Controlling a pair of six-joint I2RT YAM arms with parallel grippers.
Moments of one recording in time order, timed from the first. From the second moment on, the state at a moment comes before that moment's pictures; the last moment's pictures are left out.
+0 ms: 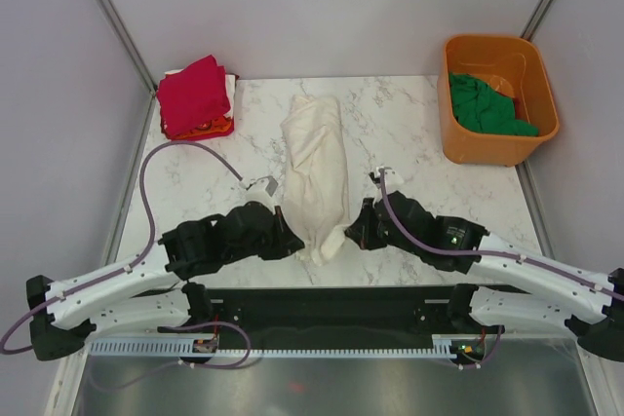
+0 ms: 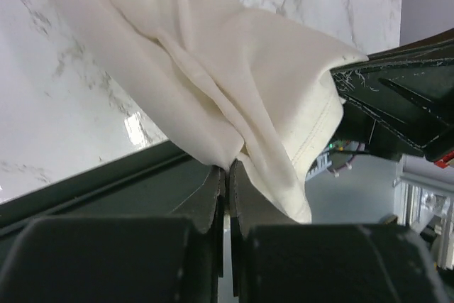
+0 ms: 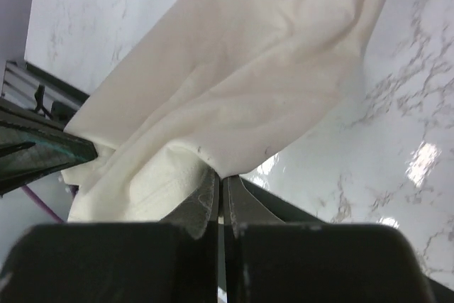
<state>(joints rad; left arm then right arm) -1.15 0.84 0.81 -0.67 -0.21 -1.08 1.08 0.92 0.80 -0.52 0.20 0.84</state>
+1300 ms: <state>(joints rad) -0.33 2.01 1.51 -0.53 0.06 -0.56 0.46 2.08 1.59 -0.41 0.05 0.37</state>
